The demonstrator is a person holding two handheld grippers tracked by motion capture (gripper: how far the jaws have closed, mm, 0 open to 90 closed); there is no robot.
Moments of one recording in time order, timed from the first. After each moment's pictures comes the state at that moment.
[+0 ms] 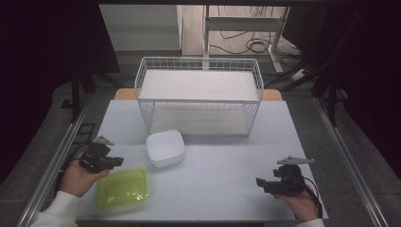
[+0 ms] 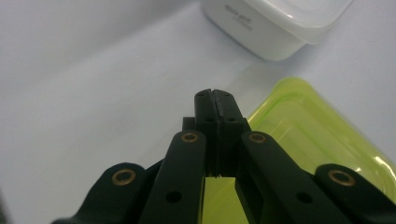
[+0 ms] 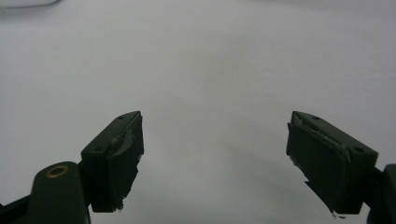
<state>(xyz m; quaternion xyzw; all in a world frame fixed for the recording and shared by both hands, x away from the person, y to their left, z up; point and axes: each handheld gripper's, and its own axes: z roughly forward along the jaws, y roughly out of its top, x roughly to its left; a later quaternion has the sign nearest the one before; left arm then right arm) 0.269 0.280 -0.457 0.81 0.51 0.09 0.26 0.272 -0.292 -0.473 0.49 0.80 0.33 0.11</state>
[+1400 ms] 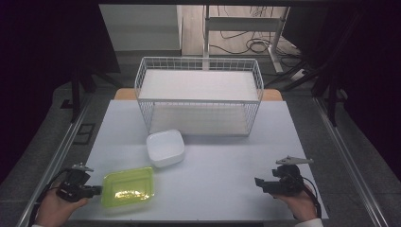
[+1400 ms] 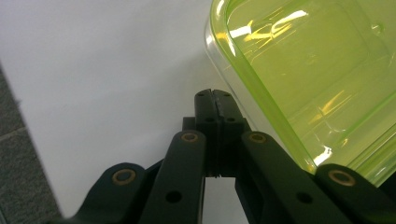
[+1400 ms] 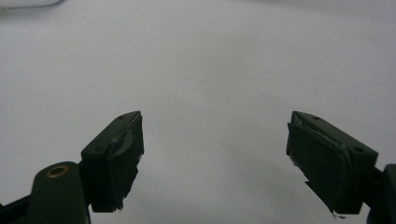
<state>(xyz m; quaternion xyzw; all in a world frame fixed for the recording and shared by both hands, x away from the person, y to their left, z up) 0.212 0.311 -0.502 0.79 0.57 0.04 0.22 0.271 -0.289 -0.473 0.49 0.80 0.33 0.11</state>
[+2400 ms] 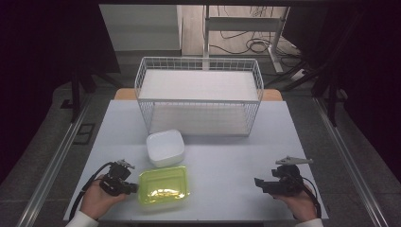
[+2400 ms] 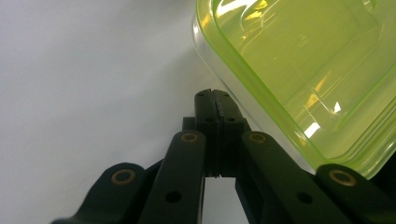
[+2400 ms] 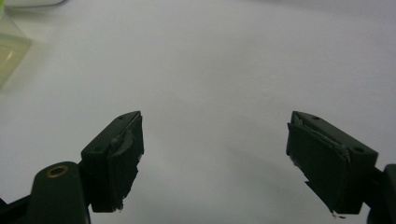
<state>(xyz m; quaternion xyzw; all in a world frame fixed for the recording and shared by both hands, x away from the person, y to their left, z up) 0.243 0.211 -0.500 0.84 0.50 -0.01 0.21 0.271 -0.288 -0.473 0.49 0.80 0.33 0.11</state>
